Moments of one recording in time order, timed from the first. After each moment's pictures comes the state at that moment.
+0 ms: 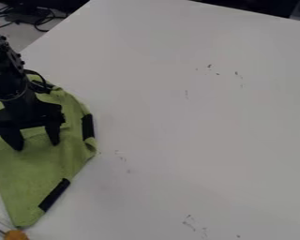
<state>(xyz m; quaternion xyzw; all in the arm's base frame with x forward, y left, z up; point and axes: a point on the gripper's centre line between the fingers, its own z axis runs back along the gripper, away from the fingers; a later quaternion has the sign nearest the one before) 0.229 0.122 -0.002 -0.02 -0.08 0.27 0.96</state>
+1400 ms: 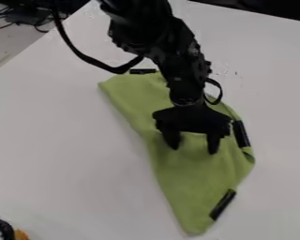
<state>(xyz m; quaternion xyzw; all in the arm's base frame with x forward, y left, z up) 0.287 -0.106 -0.006 -0.09 -0.06 0.07 0.99</state>
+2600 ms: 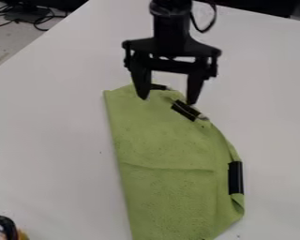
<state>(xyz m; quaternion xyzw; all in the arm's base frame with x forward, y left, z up) 0.273 -0.054 0.126 -0.02 -0.05 0.09 0.99</state>
